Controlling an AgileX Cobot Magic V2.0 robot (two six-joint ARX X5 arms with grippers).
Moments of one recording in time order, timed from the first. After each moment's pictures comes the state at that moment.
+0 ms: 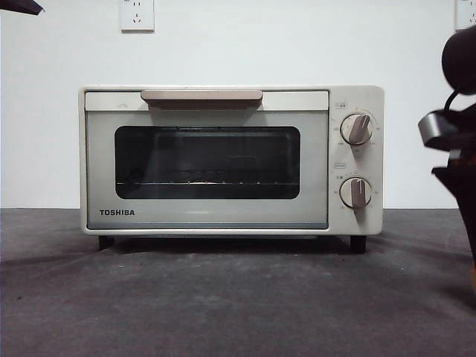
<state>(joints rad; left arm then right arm) -0.25 0.69 0.83 -0.54 0.62 -0.15 0.26 1.39 0.80 -0.89 -0.18 0.07</state>
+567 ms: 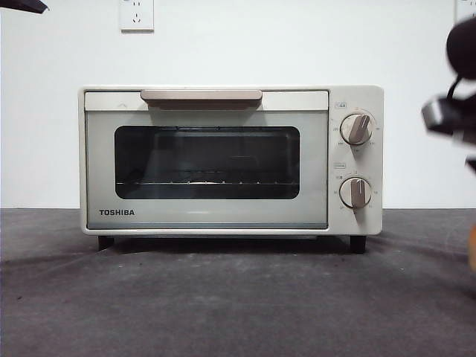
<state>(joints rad) -0.29 0.70 0.84 -0.58 0.62 -0.15 0.25 1.31 0.81 -0.91 -0.19 0.07</state>
